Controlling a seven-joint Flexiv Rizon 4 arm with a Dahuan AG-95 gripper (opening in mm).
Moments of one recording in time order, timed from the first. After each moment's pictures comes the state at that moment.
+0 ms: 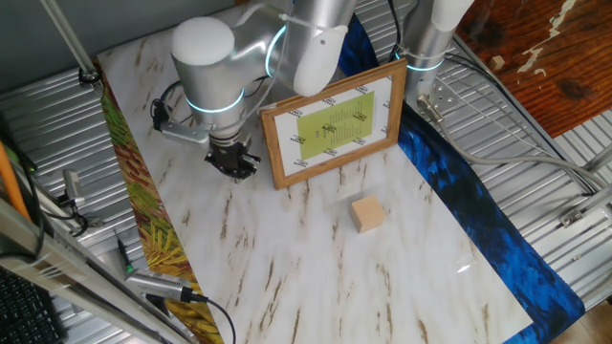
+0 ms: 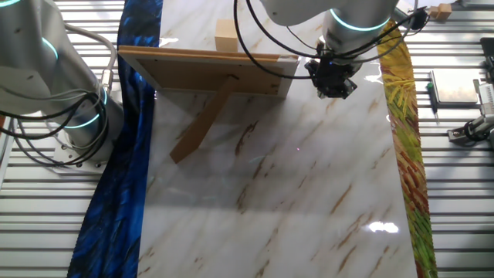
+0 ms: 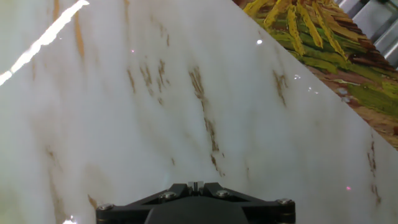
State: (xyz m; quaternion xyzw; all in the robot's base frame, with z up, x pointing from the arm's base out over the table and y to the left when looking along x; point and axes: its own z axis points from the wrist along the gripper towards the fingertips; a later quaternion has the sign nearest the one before) arm 0.542 0.071 0.067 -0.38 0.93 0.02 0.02
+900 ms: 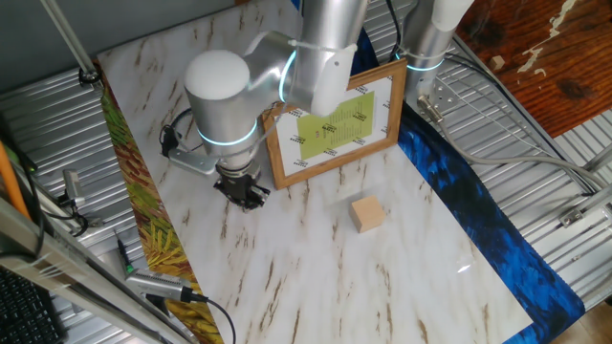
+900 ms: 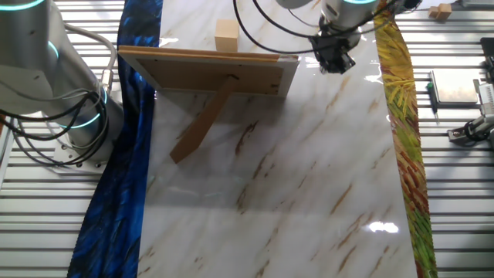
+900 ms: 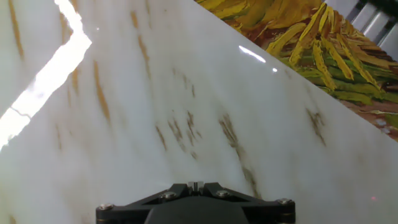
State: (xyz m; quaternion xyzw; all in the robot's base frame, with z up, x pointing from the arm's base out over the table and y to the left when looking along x) arm 0.552 0.151 0.059 -0.31 0.95 0.03 0.03
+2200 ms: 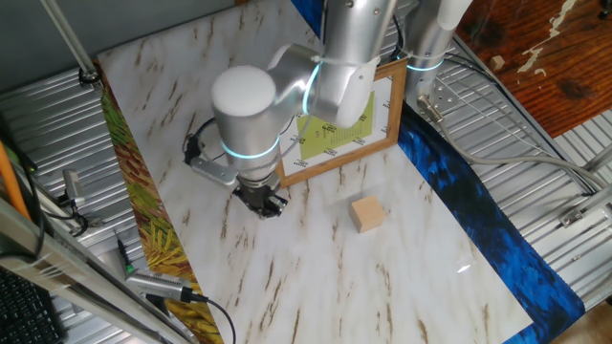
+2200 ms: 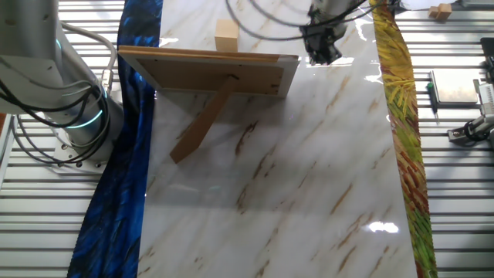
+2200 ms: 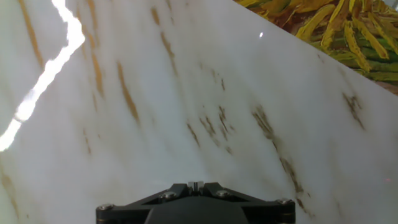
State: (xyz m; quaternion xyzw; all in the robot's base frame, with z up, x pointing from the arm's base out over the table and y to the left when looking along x) arm 0.524 0.172 0.049 -0.30 0.95 0.03 0.03
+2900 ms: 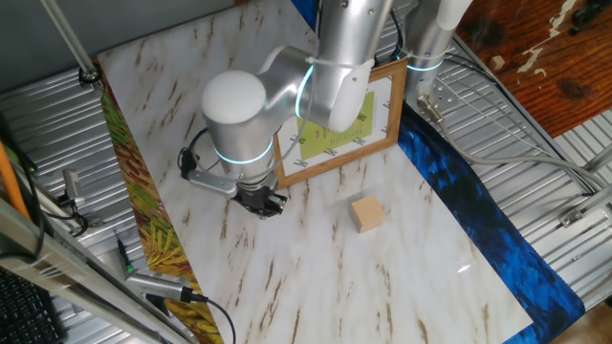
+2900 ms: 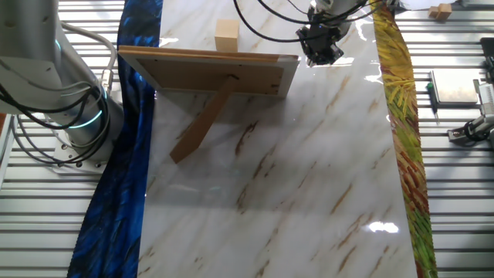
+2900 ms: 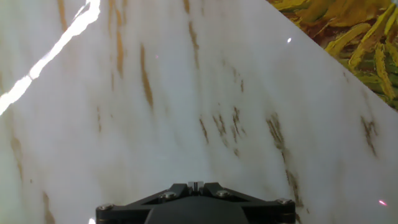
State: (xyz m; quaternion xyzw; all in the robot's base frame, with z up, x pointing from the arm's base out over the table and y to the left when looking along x) arm 0.522 0.177 0.045 -0.38 0.93 0.04 0.00
